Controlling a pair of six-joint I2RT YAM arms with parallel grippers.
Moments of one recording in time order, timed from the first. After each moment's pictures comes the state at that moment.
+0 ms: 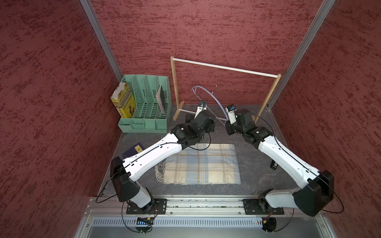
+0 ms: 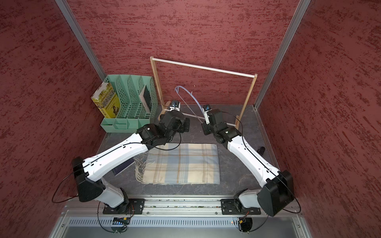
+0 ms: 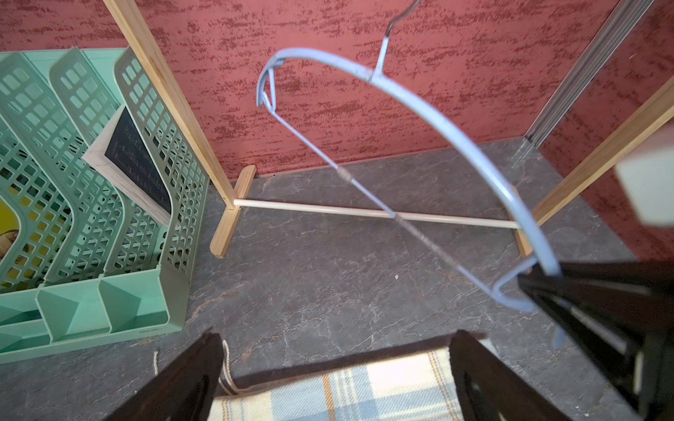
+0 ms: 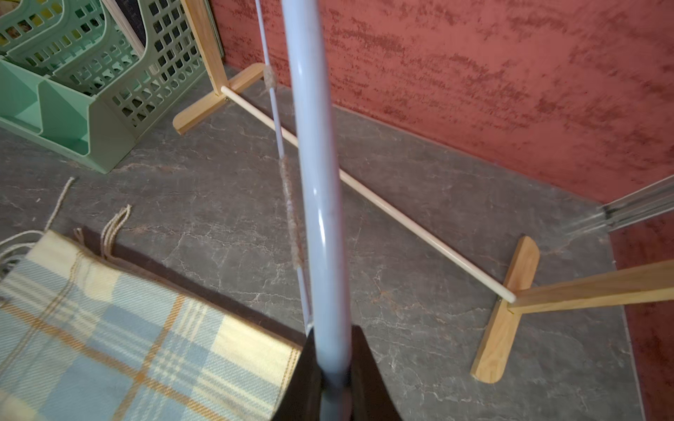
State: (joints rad) left arm -0.91 1.56 1.63 -0.64 -0.65 -0.39; right arm 0.58 1.32 1.15 -0.42 0.26 0.02
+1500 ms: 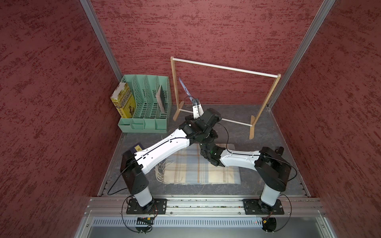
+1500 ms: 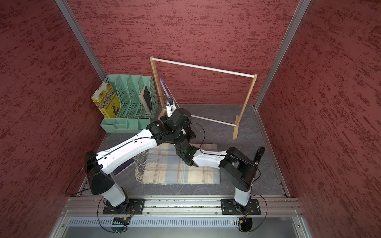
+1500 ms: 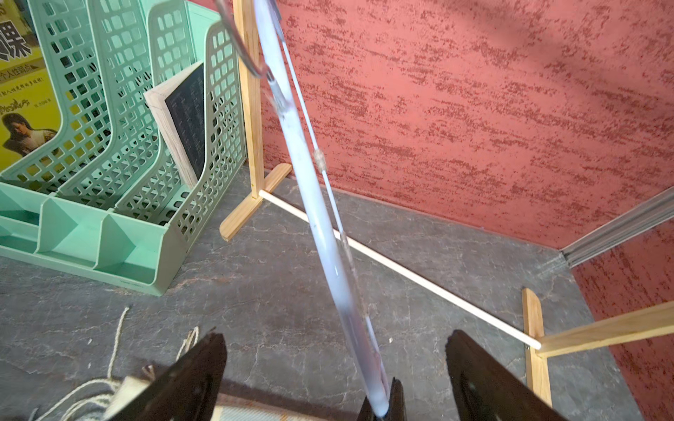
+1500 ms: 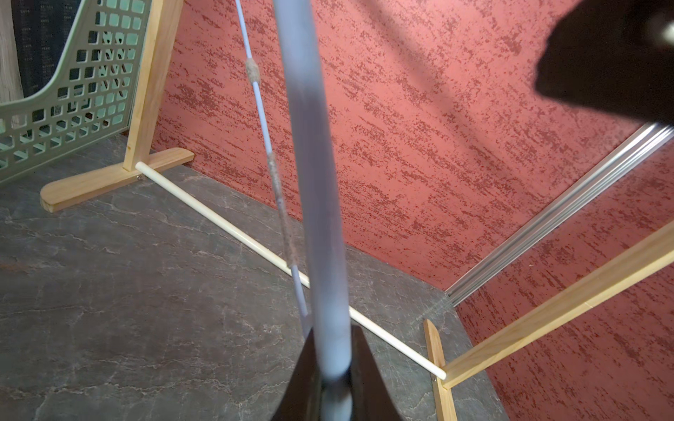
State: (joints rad) left arm -0.89 1.70 1.67 -0.60 -0.87 -0.76; right arm 0.95 1.79 1.04 0.58 1.07 -0.37
